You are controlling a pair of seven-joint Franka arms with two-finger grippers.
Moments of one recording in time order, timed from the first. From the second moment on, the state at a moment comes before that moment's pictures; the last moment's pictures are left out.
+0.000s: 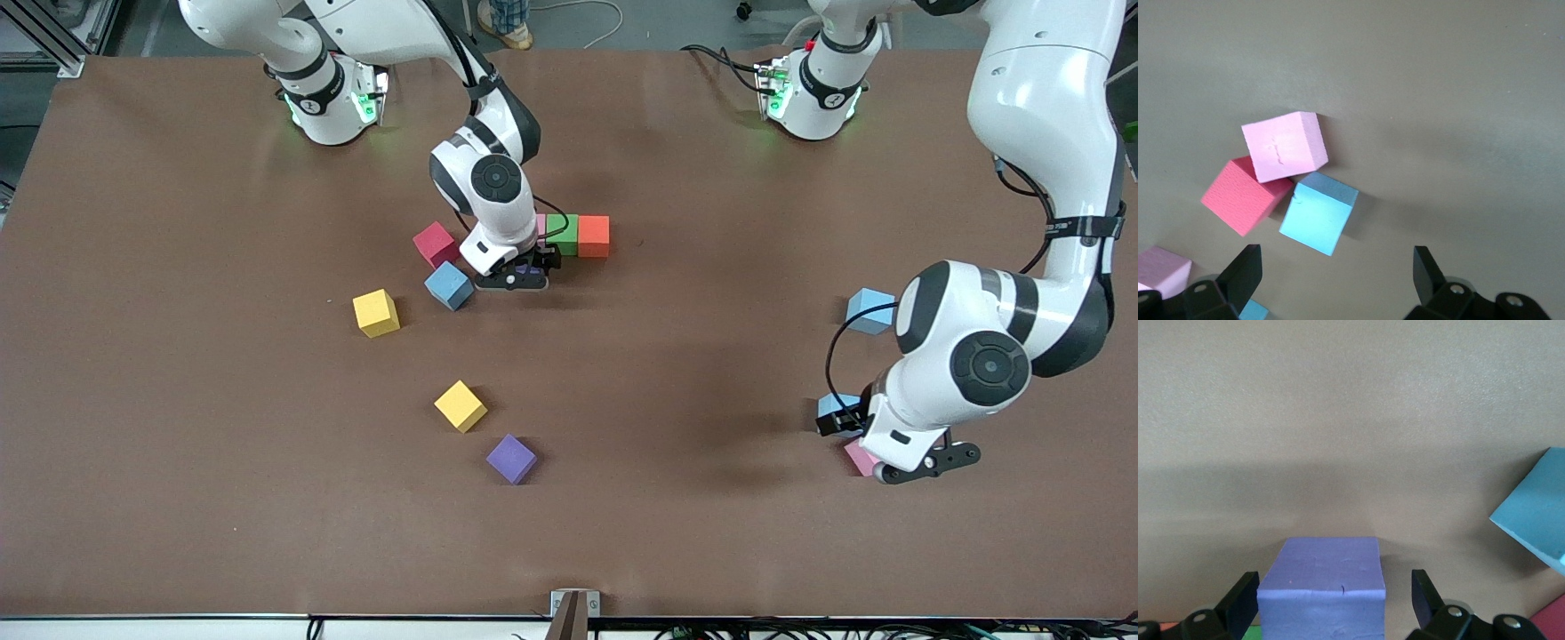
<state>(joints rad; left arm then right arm) 0.11 0.66 -0.36 -1.38 0.32 1.95 -0.53 0.87 0.48 -0.05 -2.05 0.11 2.50 0.76</state>
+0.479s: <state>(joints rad) 0.13 0.66 -0.36 -1.37 0.32 1.95 -0.44 0.86 0.41 -0.05 -2.02 0.11 2.43 0.76</state>
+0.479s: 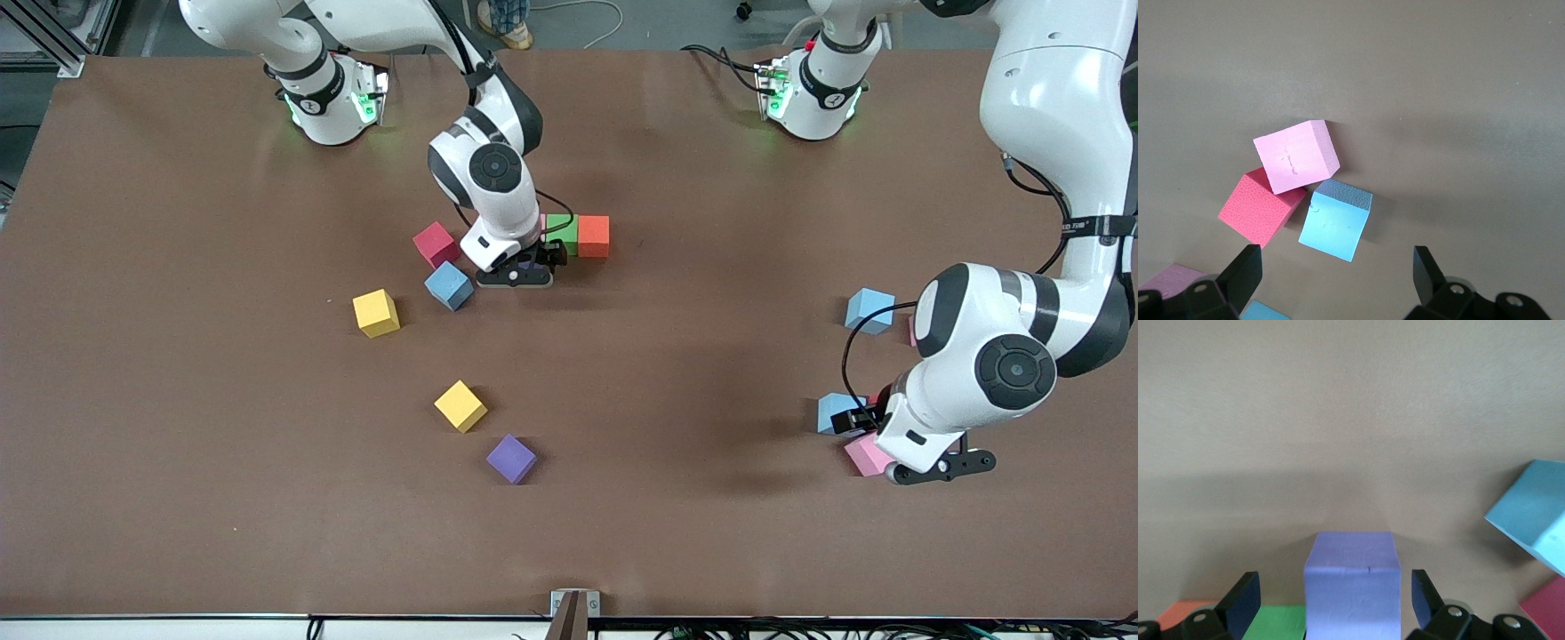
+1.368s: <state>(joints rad) 0.13 0.66 -0.36 -1.38 0.32 1.93 -0.43 0.61 0.24 -0.10 -2.16 0.11 2.26 1.04</state>
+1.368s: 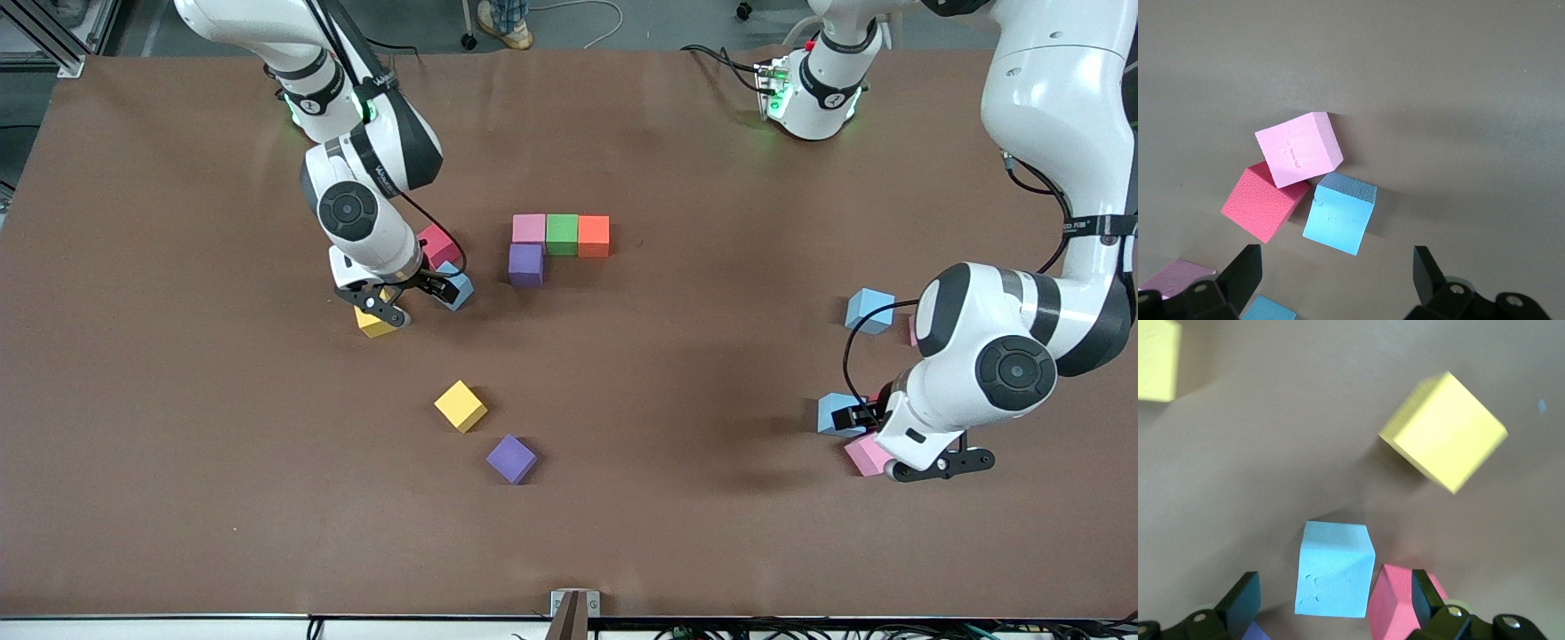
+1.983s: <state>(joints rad) 0.13 0.66 -0.36 -1.39 0.32 1.93 -0.38 0.64 0.28 -0.09 -2.25 0.11 2.49 1.27</state>
